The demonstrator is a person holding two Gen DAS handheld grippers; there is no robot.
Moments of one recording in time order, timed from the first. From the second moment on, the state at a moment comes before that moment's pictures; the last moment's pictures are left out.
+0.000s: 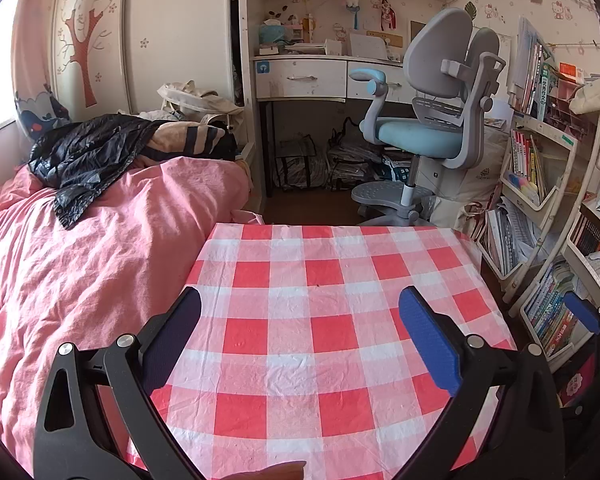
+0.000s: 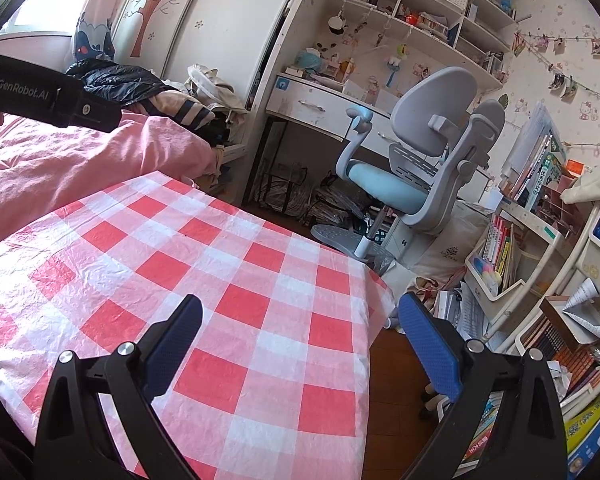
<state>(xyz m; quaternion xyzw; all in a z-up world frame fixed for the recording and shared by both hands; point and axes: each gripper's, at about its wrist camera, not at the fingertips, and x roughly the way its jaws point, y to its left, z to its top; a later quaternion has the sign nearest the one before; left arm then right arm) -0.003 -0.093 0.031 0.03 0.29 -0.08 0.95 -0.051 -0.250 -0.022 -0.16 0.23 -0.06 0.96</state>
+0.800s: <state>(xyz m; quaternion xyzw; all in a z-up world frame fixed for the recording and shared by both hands) -0.004 -0.108 0.024 0.04 0.30 -0.11 0.95 -0.051 -0.255 -0.019 -0.15 0.23 -0.06 0.96</state>
